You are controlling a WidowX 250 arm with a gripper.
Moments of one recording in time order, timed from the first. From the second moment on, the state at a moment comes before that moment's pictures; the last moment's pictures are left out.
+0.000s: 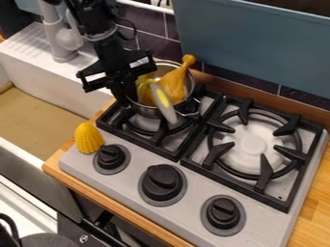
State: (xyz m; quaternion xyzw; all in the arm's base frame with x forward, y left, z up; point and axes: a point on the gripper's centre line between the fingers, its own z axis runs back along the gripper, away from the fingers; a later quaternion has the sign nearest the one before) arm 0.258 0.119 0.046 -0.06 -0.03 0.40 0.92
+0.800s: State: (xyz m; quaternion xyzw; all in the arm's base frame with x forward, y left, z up) arm 0.251 0.126 0.048 -0.01 -0.01 0.36 0.93
